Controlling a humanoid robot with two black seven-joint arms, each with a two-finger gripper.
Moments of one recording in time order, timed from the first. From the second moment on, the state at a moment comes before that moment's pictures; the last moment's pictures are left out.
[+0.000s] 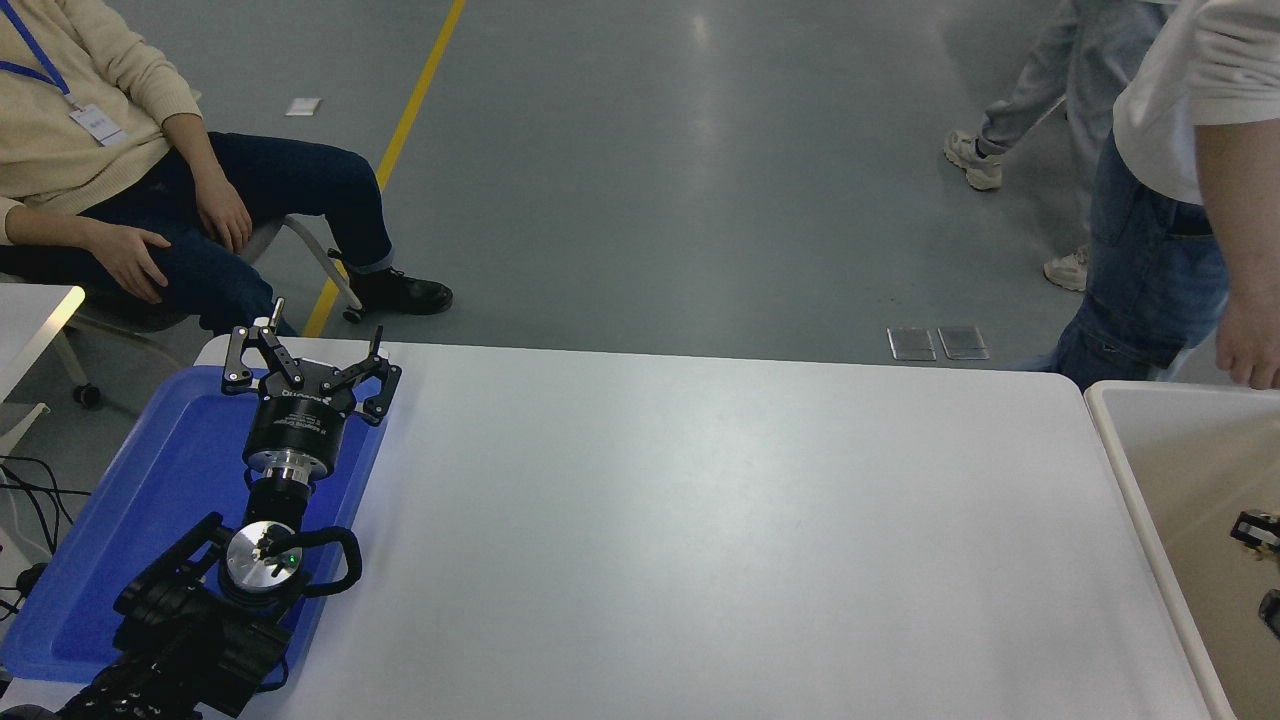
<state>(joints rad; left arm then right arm) -0.51 0.13 -1.12 -0.54 -0.09 -0.62 -0.36 0.63 -0.48 -0.64 0.14 -0.44 -0.13 -0.09</state>
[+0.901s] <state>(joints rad) -0.51 0.13 -1.12 -0.54 -0.09 -0.62 -0.36 0.85 -0.75 -0.50 0.61 -0.44 -0.14 -0.09</state>
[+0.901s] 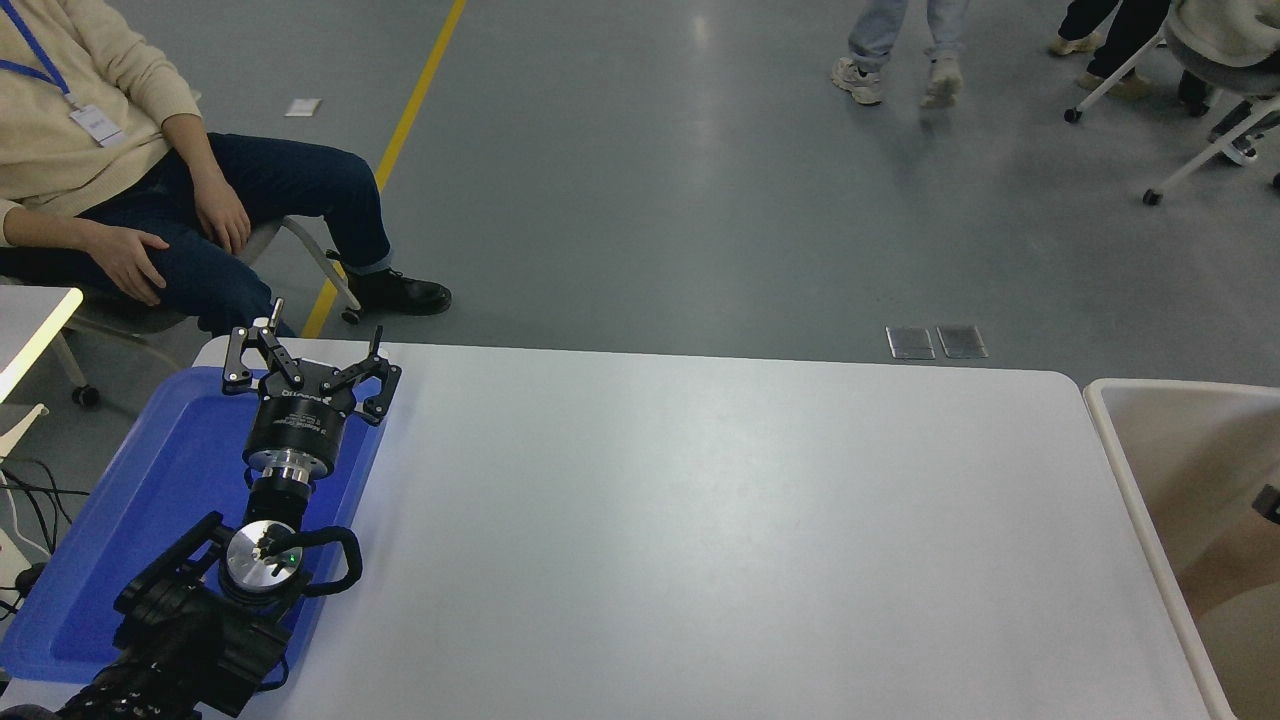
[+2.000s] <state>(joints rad) -0.51 0.13 -1.12 -0.54 -0.09 -0.62 -0.36 0.62 -0.48 0.70 0.73 -0.24 0.14 0.21</state>
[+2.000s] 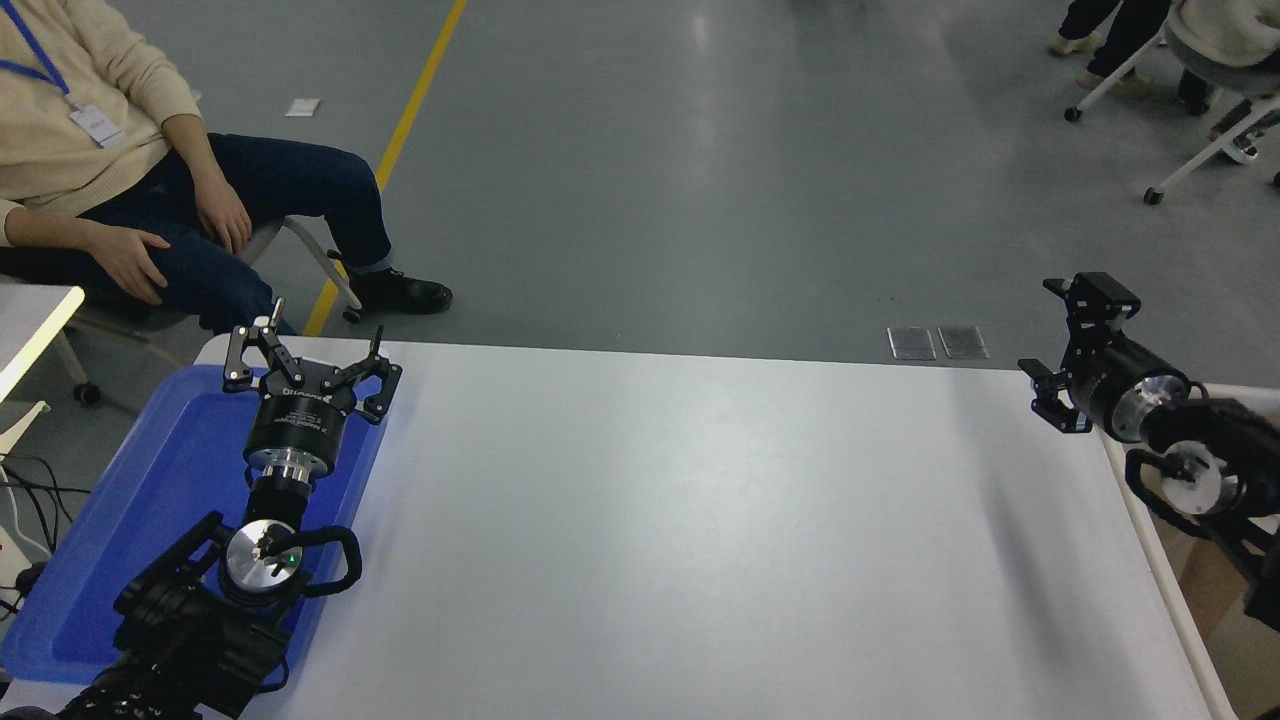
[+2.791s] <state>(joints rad) -0.51 0.13 -1.12 -0.54 -0.09 -0.62 -0.35 0.47 -0.33 0.84 0.92 -0.27 -0.16 0.45</state>
